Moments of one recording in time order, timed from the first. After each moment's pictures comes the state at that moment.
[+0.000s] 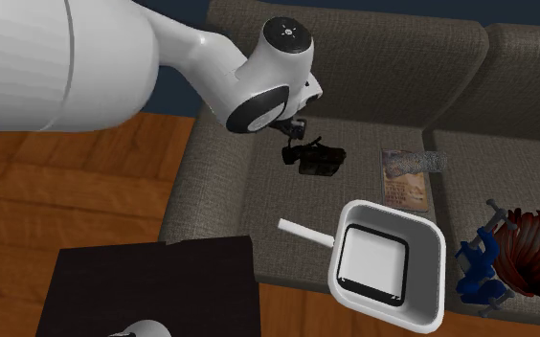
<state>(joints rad) -0.16 0.31 -0.47 -2.16 0.46 2.51 -0.61</state>
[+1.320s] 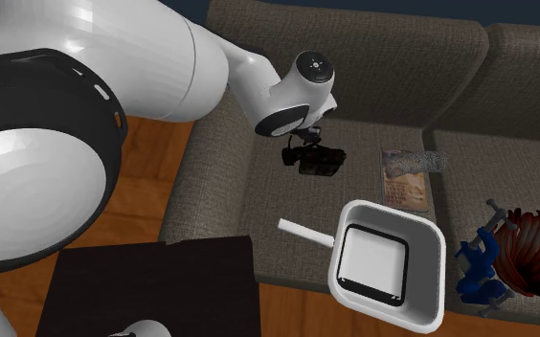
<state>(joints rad) -0.32 0.62 -0.36 -1.91 0.65 2.55 -0.75</state>
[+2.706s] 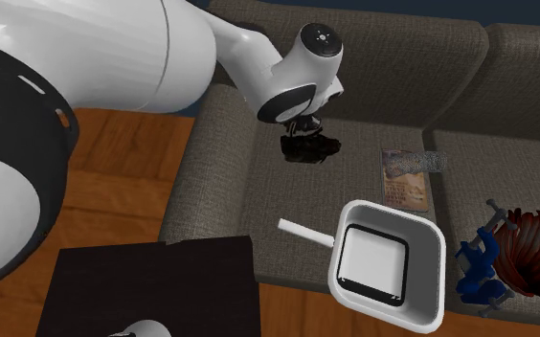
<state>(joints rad) -0.28 0.53 -0.41 -1.92 0.58 2.47 -0.69</state>
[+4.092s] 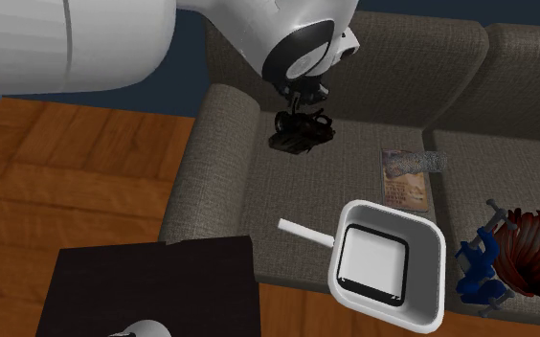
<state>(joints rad) -0.21 0.35 -0.50 -1.88 0.42 2.28 -0.56</state>
